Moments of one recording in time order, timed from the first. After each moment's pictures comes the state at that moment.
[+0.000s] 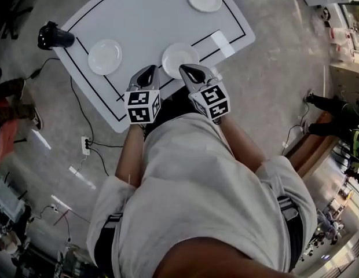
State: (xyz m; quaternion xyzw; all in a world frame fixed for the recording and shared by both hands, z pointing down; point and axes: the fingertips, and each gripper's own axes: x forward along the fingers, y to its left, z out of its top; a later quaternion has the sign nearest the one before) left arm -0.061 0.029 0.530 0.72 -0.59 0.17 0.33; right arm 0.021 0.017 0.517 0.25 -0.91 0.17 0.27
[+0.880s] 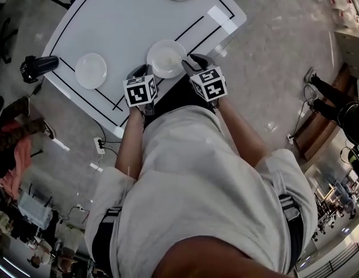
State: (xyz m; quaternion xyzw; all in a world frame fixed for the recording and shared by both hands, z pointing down) left arm -0.035 0.006 0.643 0.65 -0.54 0.31 0.44; right arm 0.109 -0.023 0.625 0.33 -0.83 0.28 0.35
